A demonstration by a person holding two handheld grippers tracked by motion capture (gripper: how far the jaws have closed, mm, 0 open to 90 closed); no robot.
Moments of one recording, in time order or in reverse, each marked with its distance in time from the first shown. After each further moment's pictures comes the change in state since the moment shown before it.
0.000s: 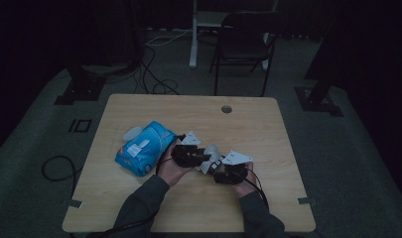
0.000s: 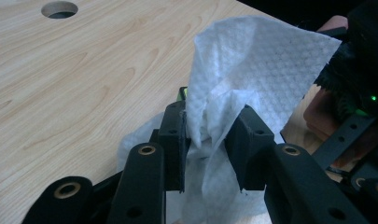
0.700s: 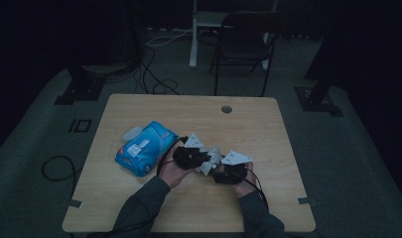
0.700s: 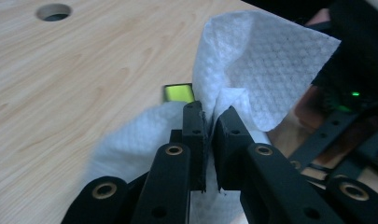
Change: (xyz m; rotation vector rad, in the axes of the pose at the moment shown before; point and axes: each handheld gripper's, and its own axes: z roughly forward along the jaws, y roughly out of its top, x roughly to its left) left arm -0.013 0.003 0.000 0.016 -0.002 0.034; right arm 0.002 0.001 0.000 -0.001 -0.014 -0.003
